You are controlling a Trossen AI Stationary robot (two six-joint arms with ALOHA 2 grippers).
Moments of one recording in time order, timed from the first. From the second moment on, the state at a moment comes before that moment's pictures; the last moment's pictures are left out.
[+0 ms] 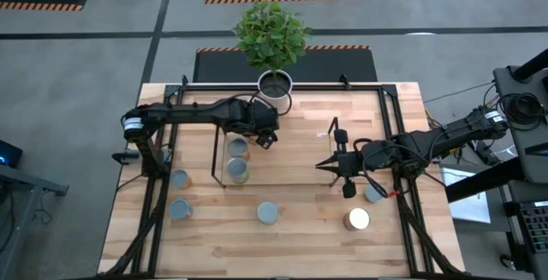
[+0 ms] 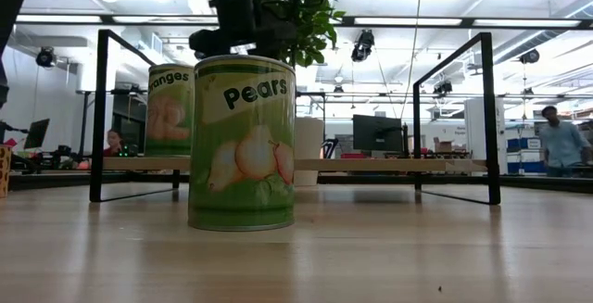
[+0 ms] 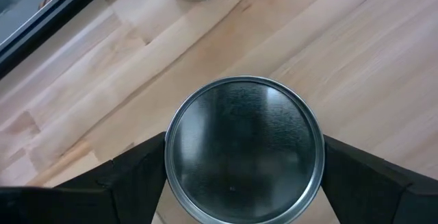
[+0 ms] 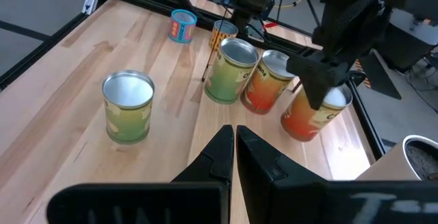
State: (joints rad) left arm 0.14 1.79 1.61 -1.14 -0.37 -0.75; right arm 0.30 1.04 0.87 -0.23 0.24 -0.19
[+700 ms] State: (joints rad) left arm 0.12 1.79 1.54 -1.08 -0.36 -0.82; right arm 0.30 1.04 0.87 -0.24 0.24 -0.19
